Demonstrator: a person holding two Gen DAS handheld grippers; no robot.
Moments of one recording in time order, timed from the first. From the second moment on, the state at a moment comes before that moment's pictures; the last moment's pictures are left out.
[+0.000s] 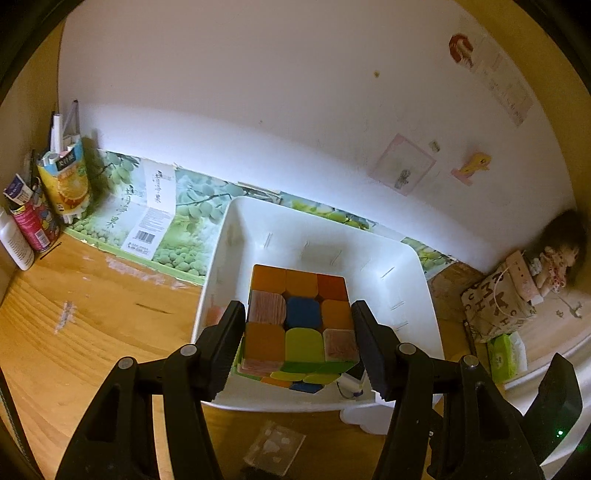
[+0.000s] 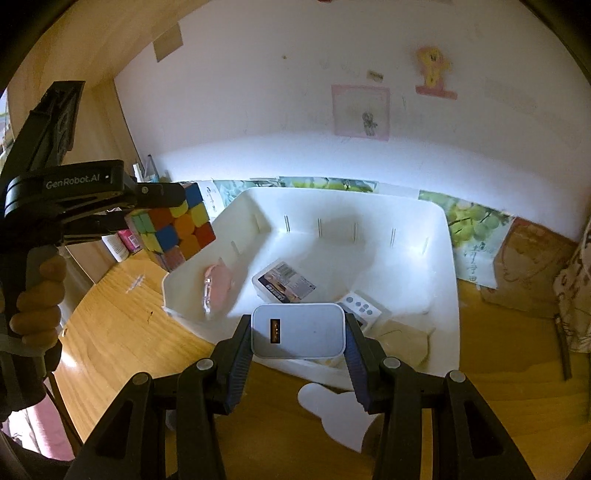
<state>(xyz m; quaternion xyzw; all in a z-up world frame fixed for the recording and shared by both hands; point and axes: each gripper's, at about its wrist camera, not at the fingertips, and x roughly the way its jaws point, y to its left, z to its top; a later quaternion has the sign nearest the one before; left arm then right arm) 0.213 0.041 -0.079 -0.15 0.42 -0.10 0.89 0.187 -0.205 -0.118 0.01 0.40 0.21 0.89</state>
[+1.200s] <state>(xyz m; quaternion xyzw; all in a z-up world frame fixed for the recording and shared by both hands) 0.211 0.024 -0.057 -0.16 0.40 -0.04 0.90 0.215 -0.229 -0.138 0.07 0.42 0.24 0.87</state>
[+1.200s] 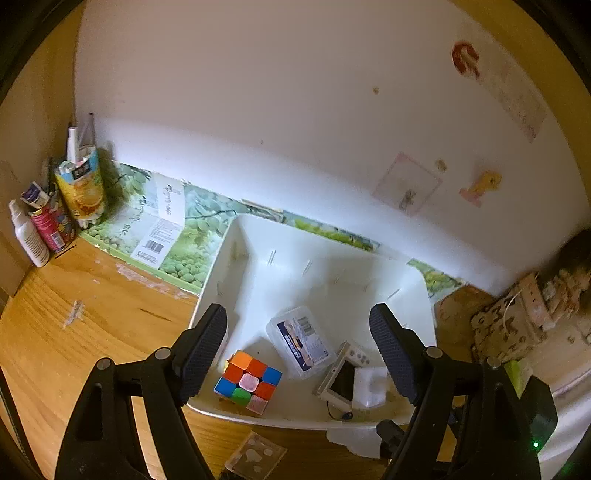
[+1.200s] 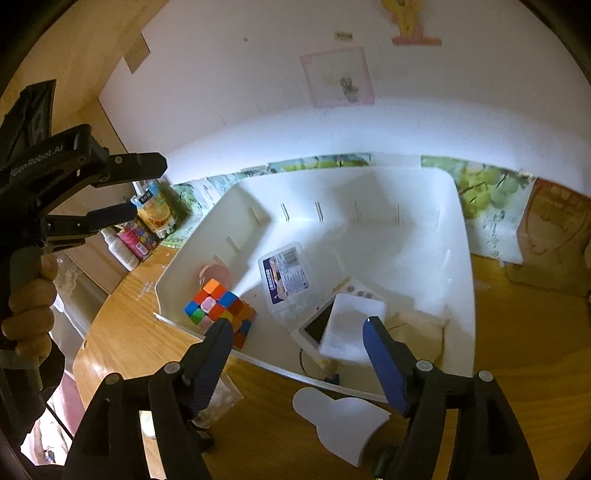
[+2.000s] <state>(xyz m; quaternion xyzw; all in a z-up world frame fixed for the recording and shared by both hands) 0.099 0.113 -0.037 -0.18 0.35 -0.05 0.92 0.113 -0.234 -0.057 0.06 0.32 0.13 0.94</state>
